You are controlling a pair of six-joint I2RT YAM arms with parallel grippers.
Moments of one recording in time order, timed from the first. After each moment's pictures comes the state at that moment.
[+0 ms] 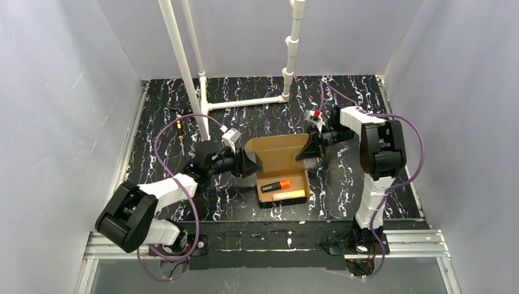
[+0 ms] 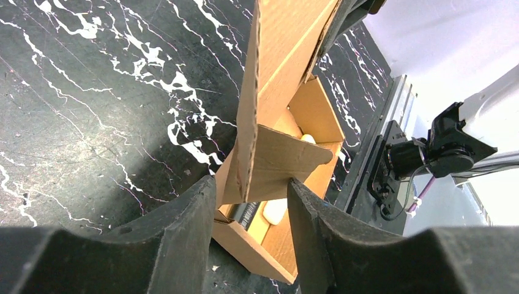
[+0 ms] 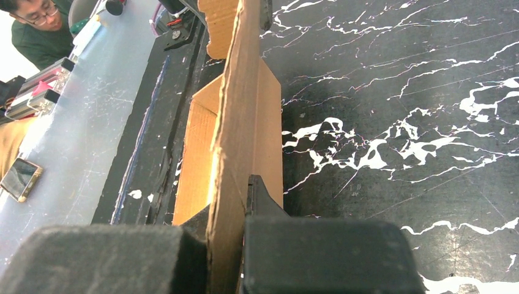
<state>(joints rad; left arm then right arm) -0.54 1.33 0.47 0.52 0.56 -0.49 0.17 2.02 1.40 -1.45 -1.37 -1.57</state>
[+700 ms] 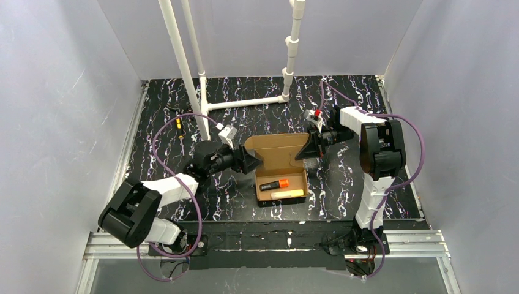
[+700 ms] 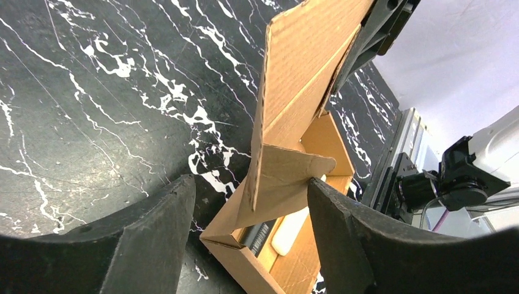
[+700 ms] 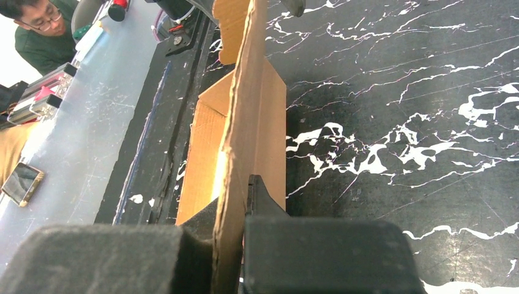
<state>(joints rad) -0.53 1.38 0.46 0.65 0.48 -0.52 0.17 2.02 1.40 -1.45 -1.39 -1.57</state>
